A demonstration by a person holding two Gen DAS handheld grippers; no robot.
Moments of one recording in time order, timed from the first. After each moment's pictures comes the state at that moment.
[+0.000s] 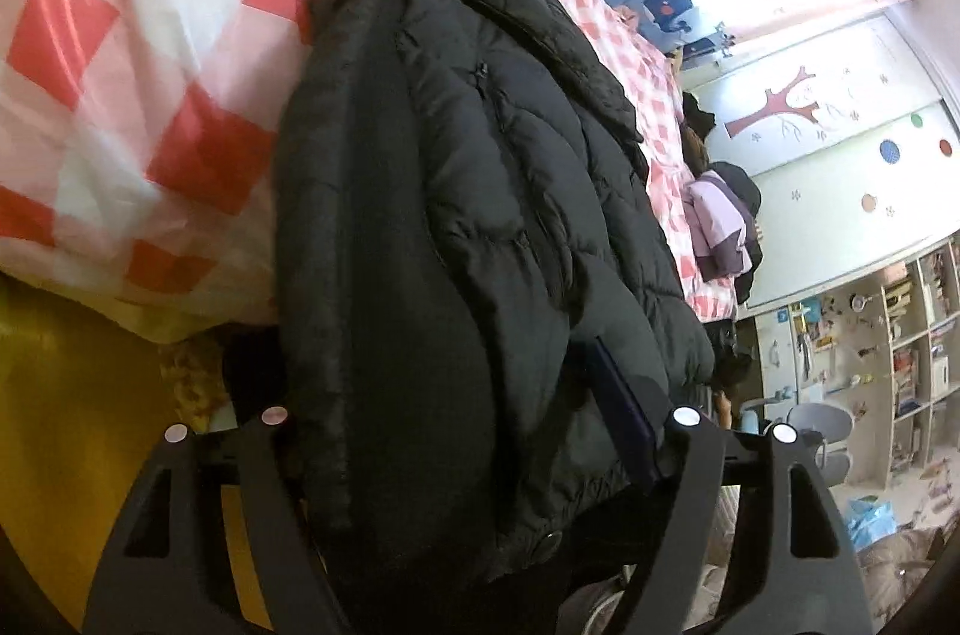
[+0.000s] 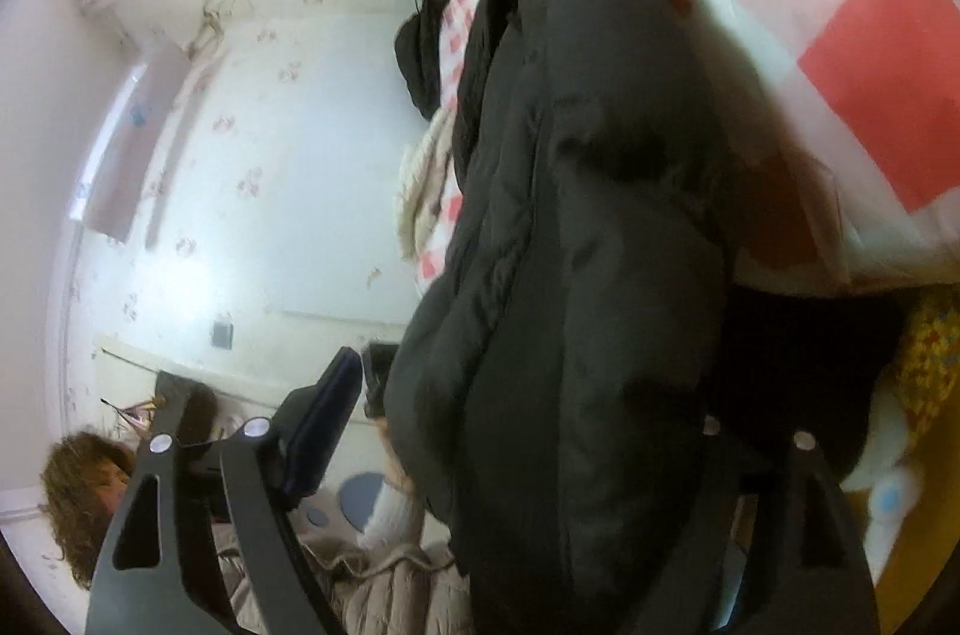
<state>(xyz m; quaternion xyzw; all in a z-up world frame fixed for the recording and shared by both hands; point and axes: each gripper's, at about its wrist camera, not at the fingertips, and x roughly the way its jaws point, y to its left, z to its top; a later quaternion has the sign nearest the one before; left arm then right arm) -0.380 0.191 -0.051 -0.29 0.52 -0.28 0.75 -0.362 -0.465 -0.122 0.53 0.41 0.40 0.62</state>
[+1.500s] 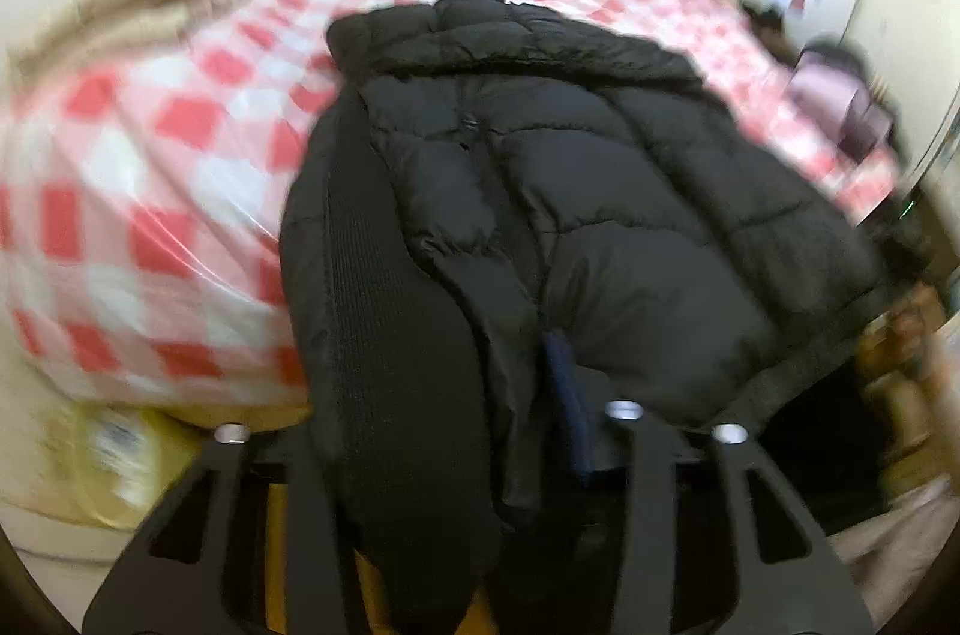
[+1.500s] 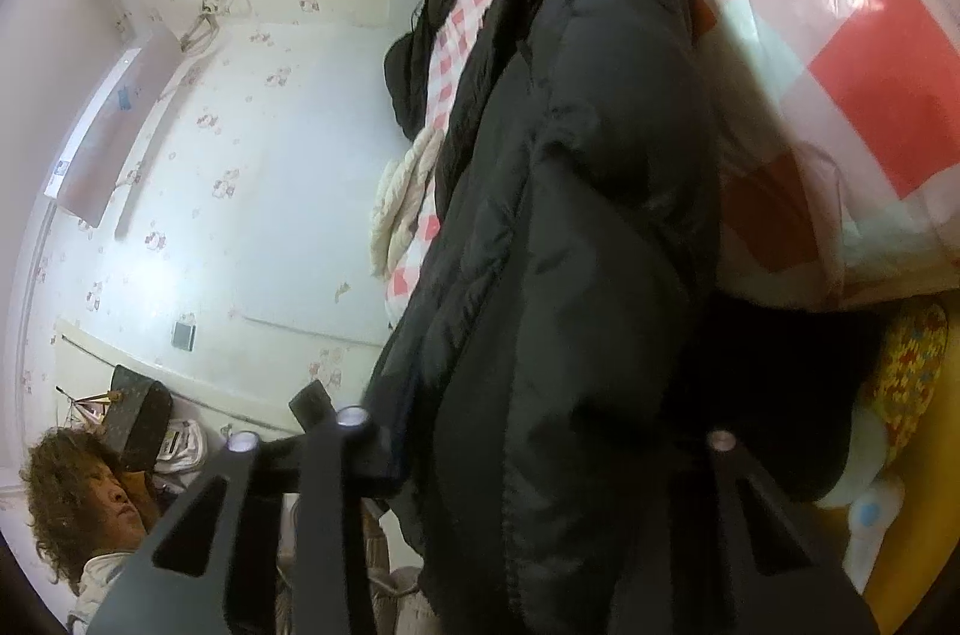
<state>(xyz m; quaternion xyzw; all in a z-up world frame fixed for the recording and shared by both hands) -0.433 0.131 0.008 -0.04 0.46 -0.18 0.87 -0.381 -0.436 -0.088 0.50 0.40 0.36 0.68</state>
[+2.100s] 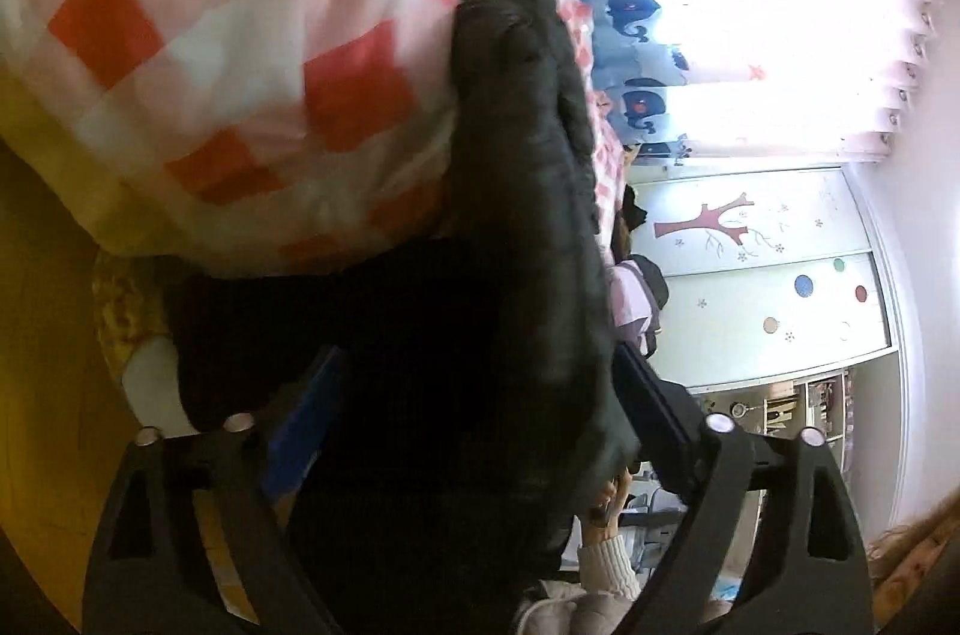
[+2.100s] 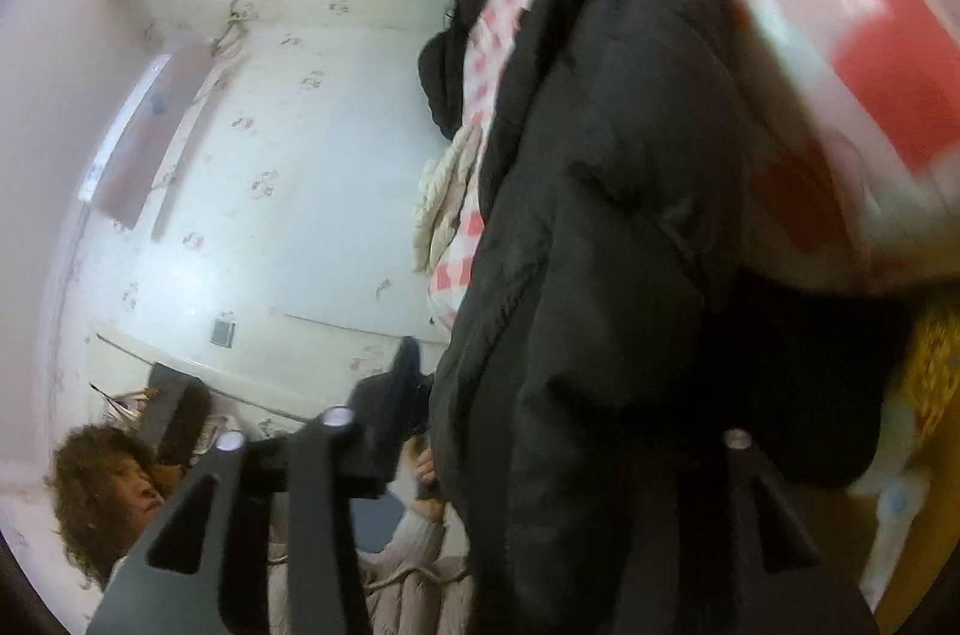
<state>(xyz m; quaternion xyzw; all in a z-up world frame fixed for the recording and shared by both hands) -0.420 0.266 -0.111 -0.49 0.48 -0.28 0.68 -0.393 -0.438 -0.096 0.53 0.39 0.39 0.64</state>
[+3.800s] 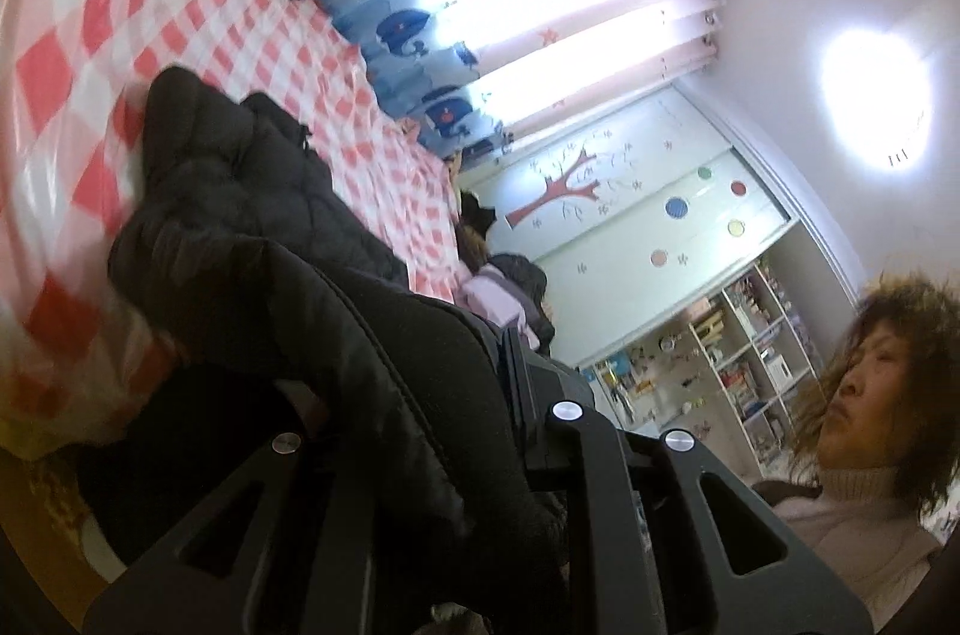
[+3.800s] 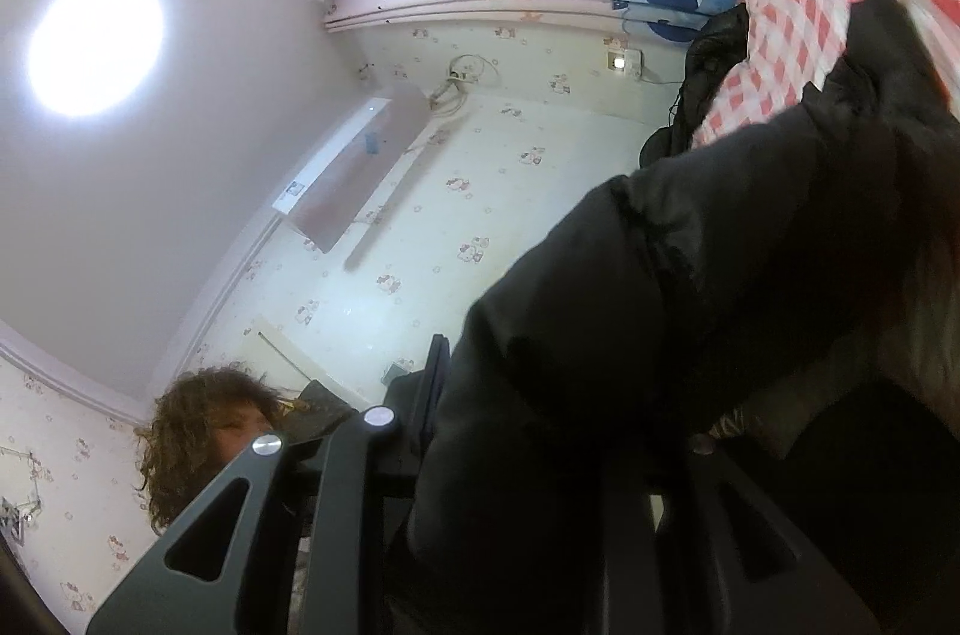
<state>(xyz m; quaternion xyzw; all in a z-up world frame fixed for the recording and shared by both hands) -0.391 0.247 0.062 -0.42 0.30 -0.44 0.73 -0.375 -0.450 0.005 0.56 0.14 0.52 0.62</state>
